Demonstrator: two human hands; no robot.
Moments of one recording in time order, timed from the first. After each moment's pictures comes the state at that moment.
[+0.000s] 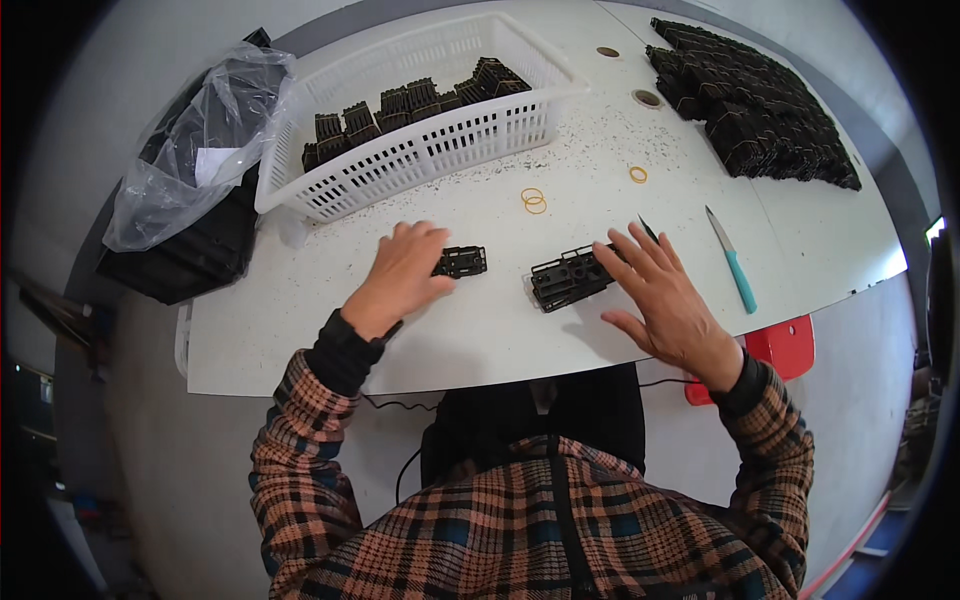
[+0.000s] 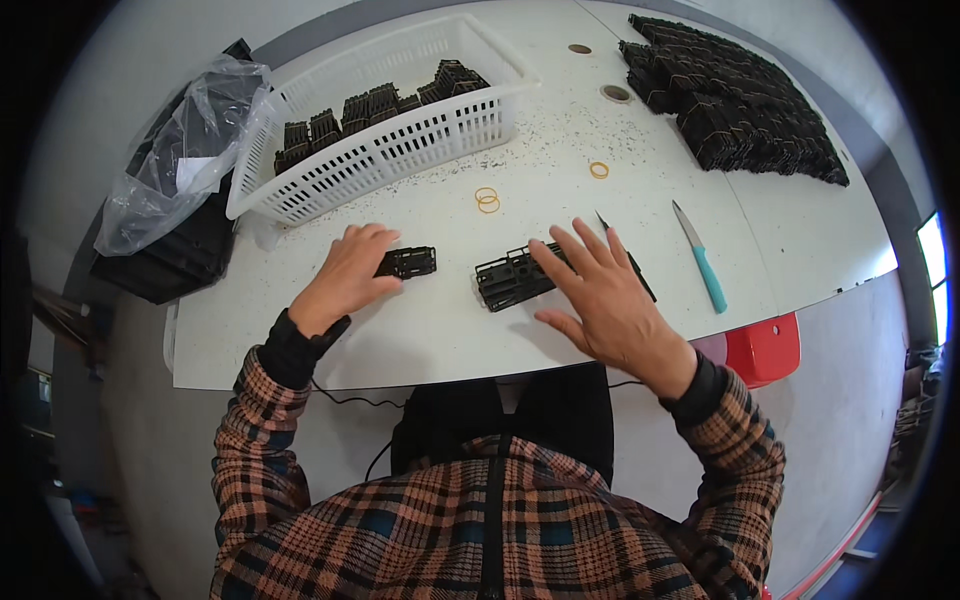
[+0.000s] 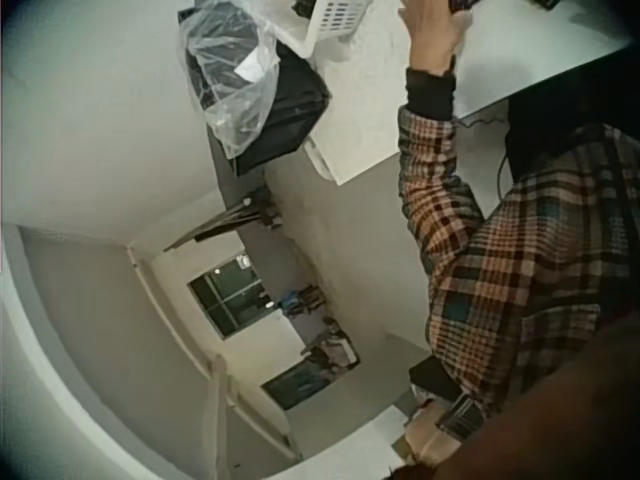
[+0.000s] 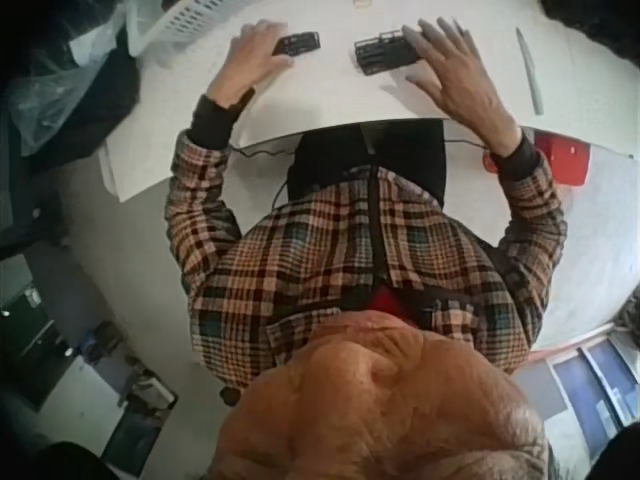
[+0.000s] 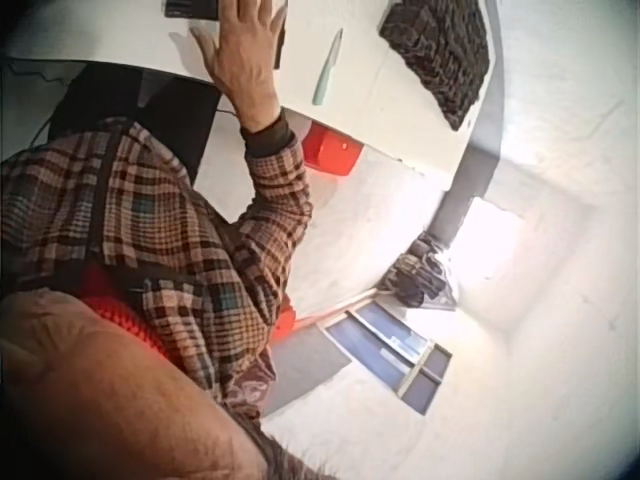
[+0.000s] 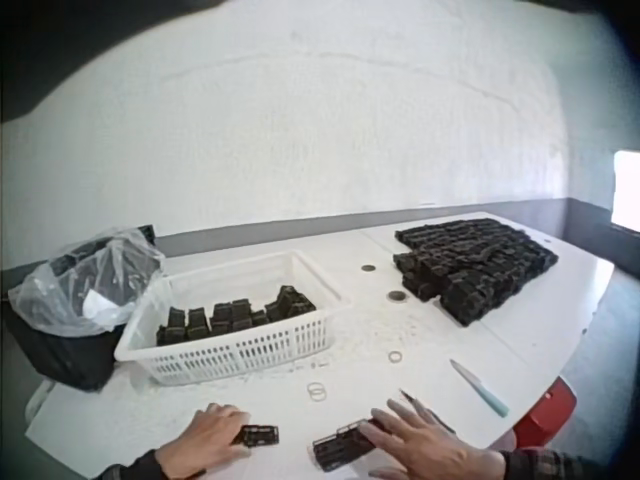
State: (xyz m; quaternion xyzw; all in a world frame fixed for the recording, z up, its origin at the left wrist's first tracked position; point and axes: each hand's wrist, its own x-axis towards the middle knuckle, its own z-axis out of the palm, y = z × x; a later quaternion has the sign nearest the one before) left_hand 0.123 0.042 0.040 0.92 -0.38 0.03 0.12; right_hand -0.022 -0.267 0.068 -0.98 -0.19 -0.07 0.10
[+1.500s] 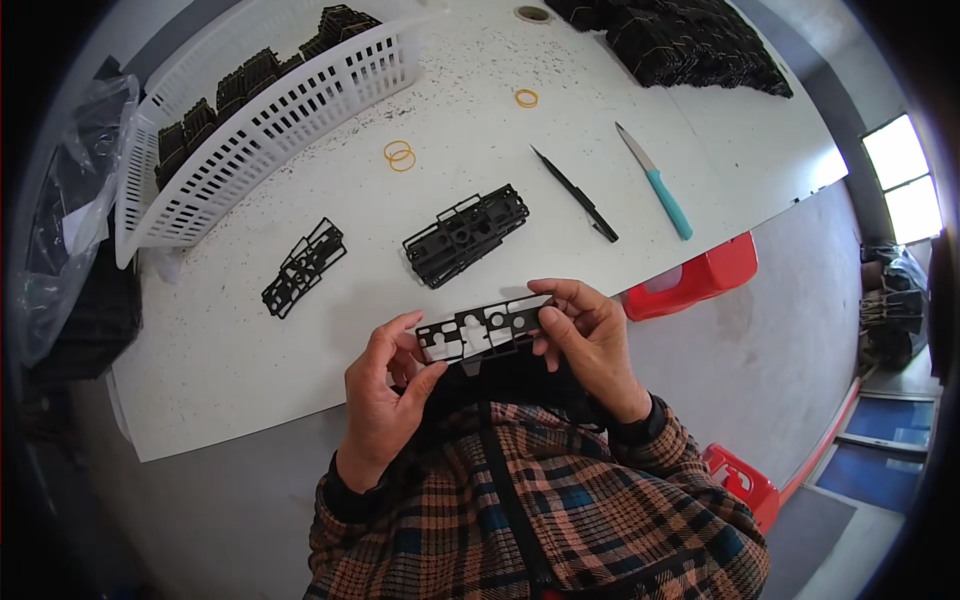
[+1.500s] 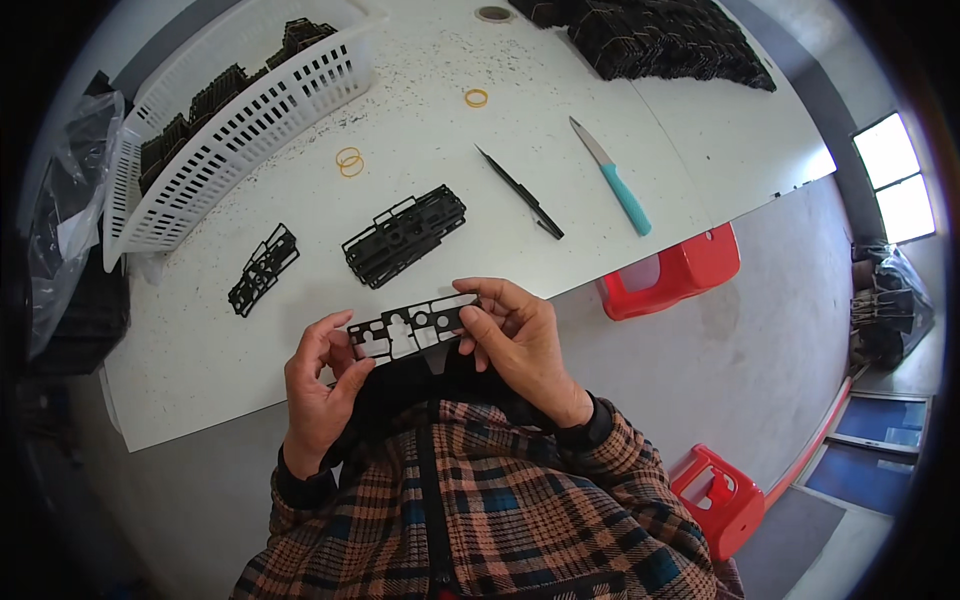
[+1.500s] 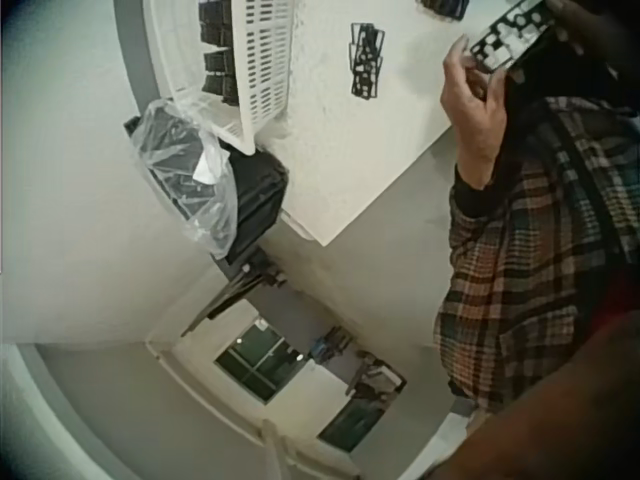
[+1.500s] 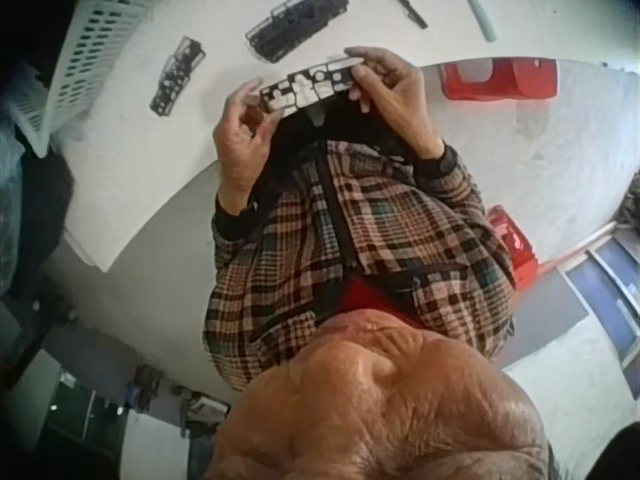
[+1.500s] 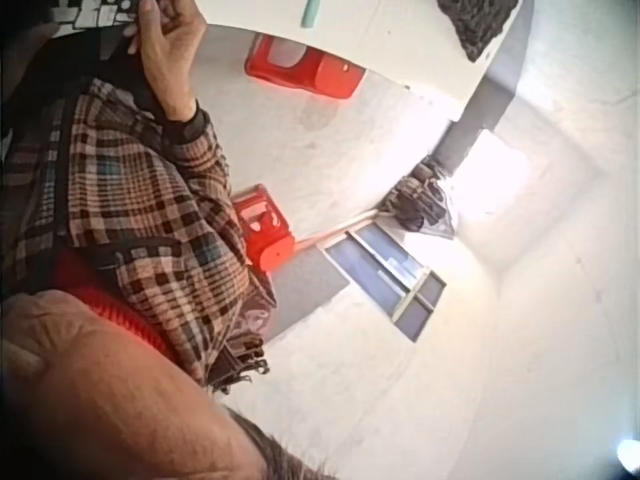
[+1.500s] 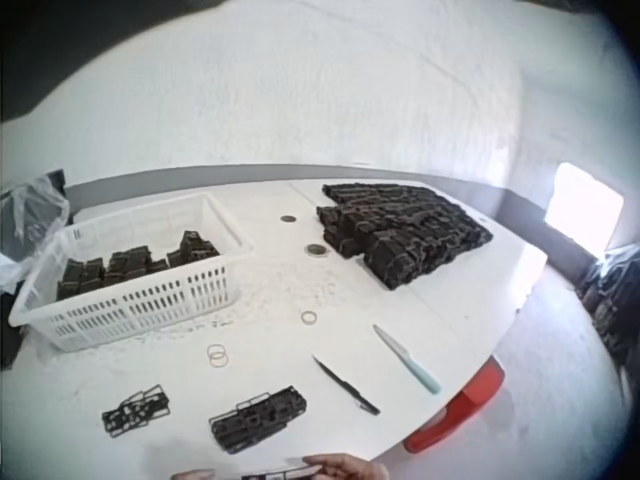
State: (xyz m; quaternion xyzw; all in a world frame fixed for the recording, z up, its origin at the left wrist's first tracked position) left_hand -0.011 -0.011 0.012 0.80 -0.26 -0.11 0.53; right_hand -0.086 -0.240 0.011 -0.62 0.13 -0.05 0.77
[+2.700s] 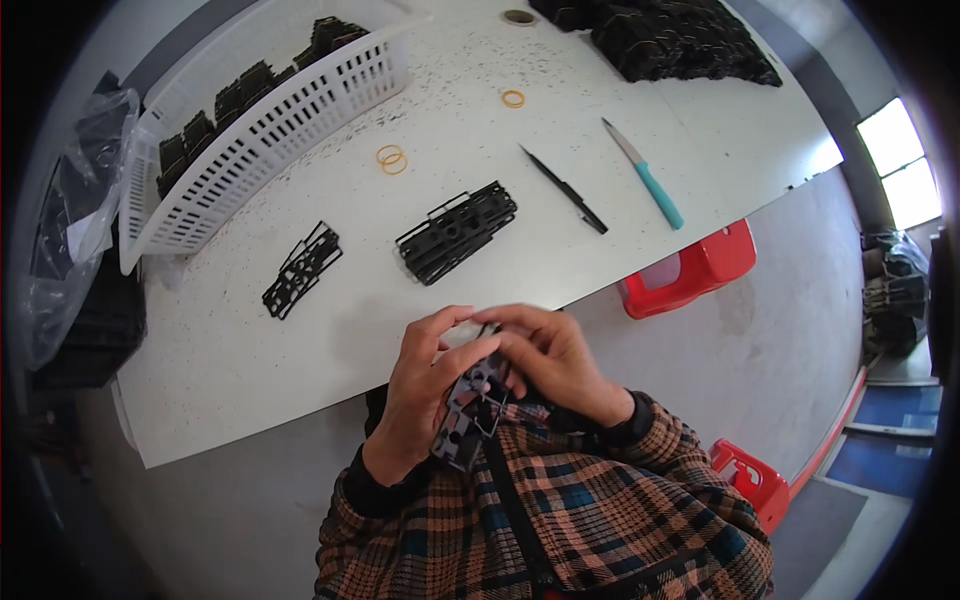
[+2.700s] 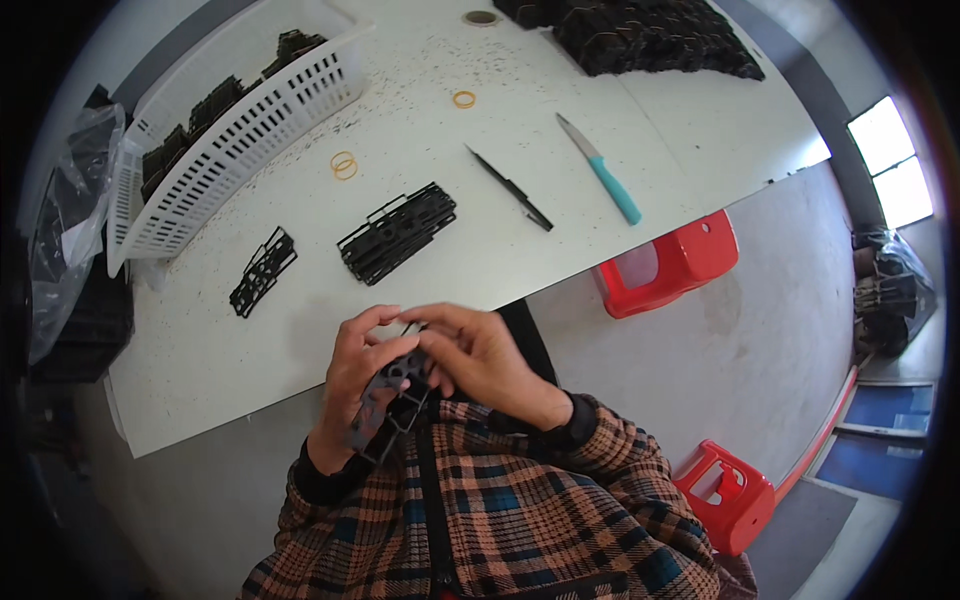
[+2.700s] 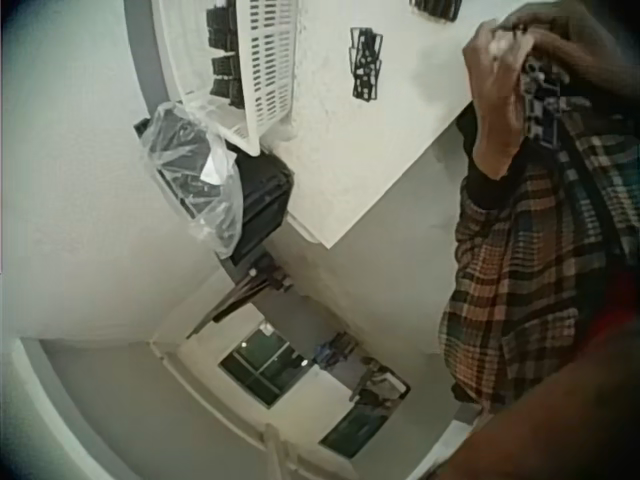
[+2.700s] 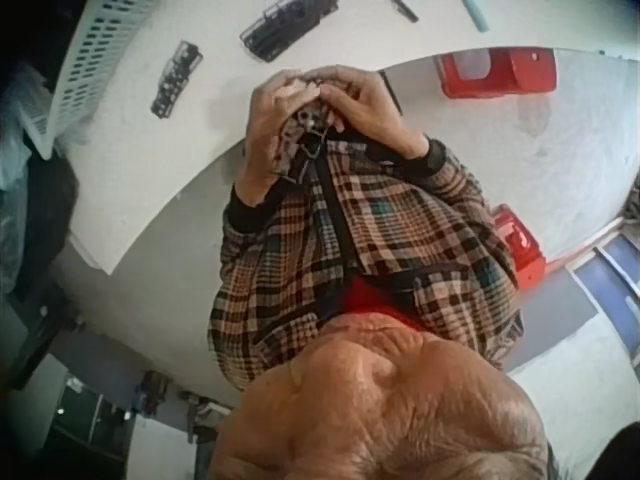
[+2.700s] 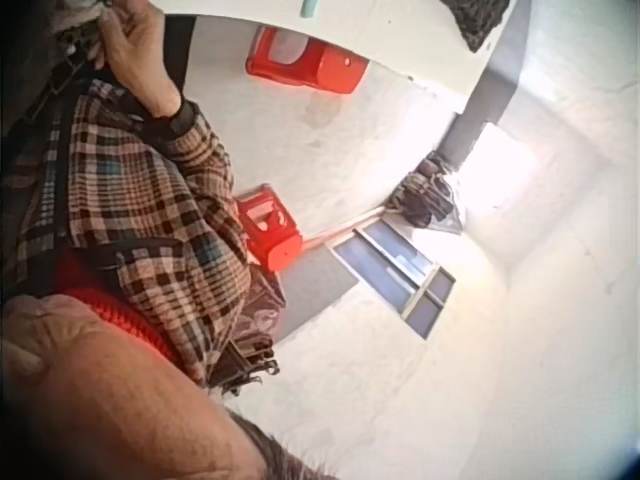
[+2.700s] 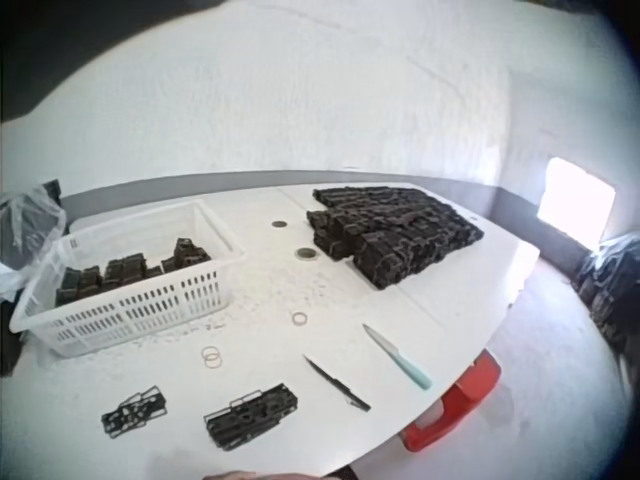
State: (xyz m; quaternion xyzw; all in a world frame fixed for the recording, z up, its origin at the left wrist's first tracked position) left_hand -0.022 -0.040 0.018 0.73 -0.43 -0.07 0.52; right_hand -0.092 -0.215 0.009 -0.61 0.07 0.04 0.79
